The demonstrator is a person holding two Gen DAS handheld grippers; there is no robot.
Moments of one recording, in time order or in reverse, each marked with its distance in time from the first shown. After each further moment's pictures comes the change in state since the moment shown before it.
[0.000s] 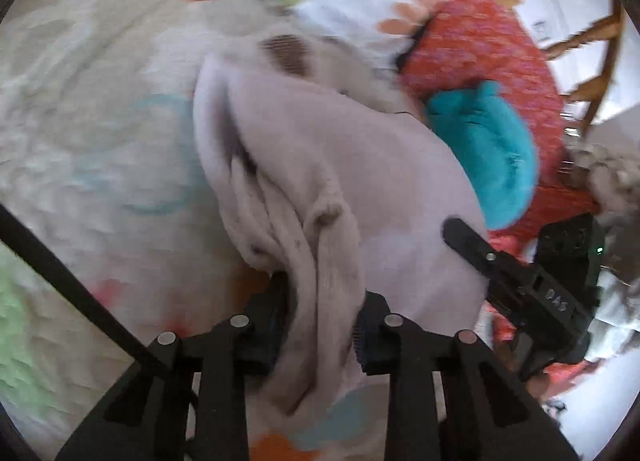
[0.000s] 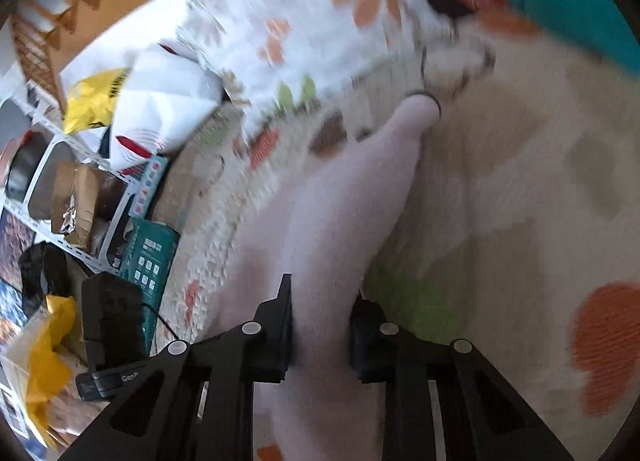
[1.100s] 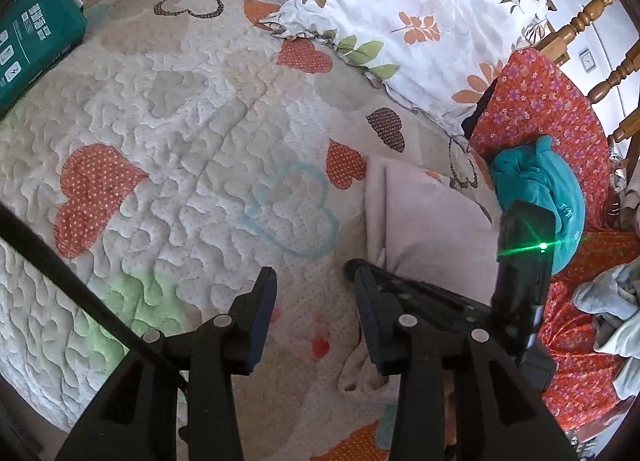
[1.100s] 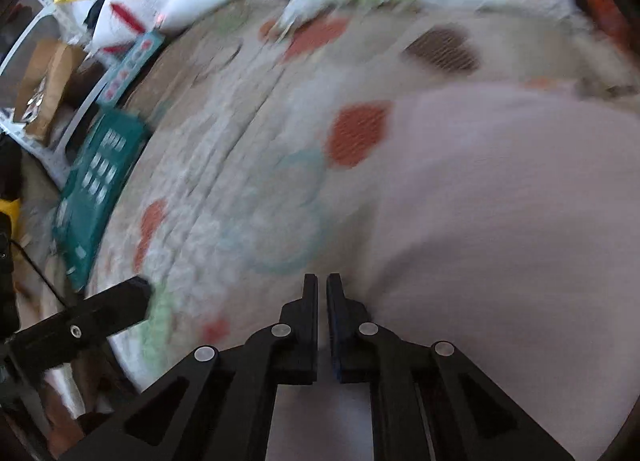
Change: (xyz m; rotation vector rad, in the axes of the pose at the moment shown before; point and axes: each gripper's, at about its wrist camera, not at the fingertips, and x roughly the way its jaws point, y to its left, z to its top) left arm -0.073 0.052 0.007 -0.075 -0.172 0.277; right arm 0.159 0.087 -0.037 -0.258 0.298 -0.105
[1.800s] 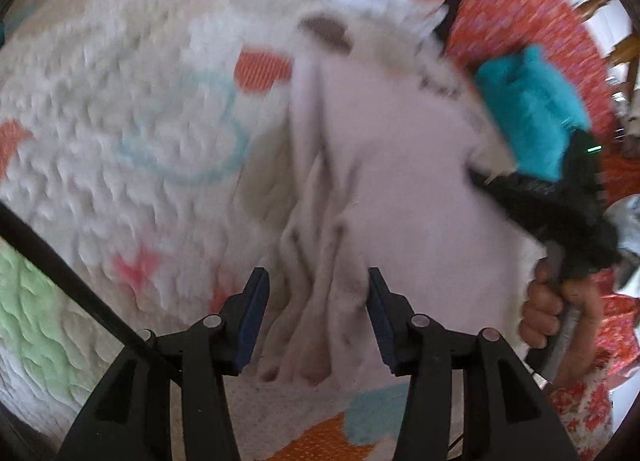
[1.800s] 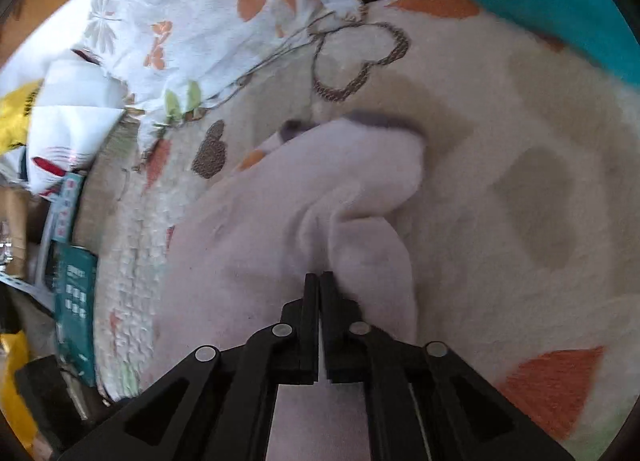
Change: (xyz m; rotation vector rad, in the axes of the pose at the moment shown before) left arm 0.080 -0.061 -0.044 0.130 0.214 0.008; right arm -0.103 -0.166 -0.002 0.381 -0.179 -0.097
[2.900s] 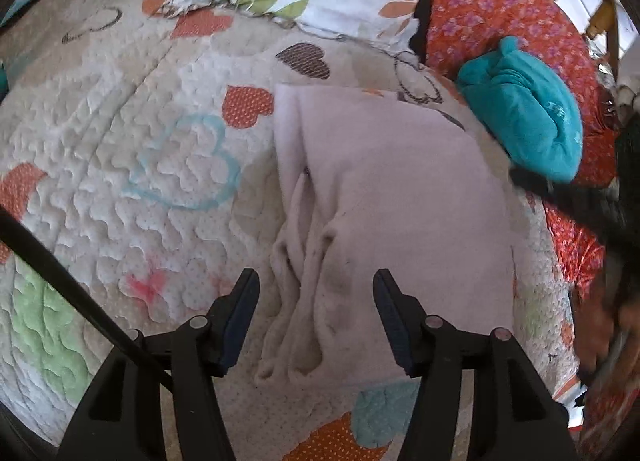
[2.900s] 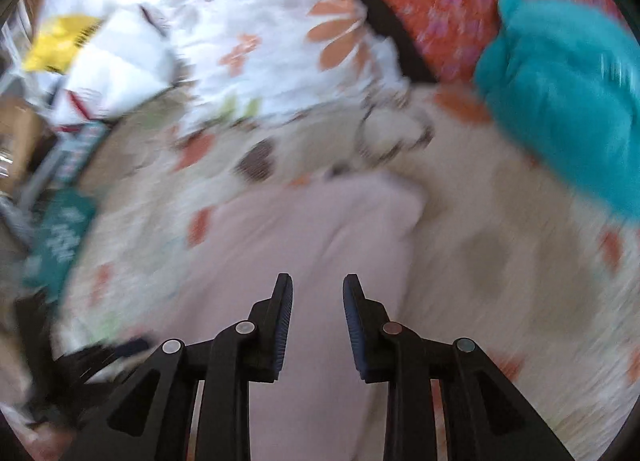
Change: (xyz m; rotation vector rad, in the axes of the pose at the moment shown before) left arm -0.027 -0.022 -0.011 0.134 -0.138 0.045; right arm -0.085 0.042 -0.033 -0.253 -0.081 -0.046
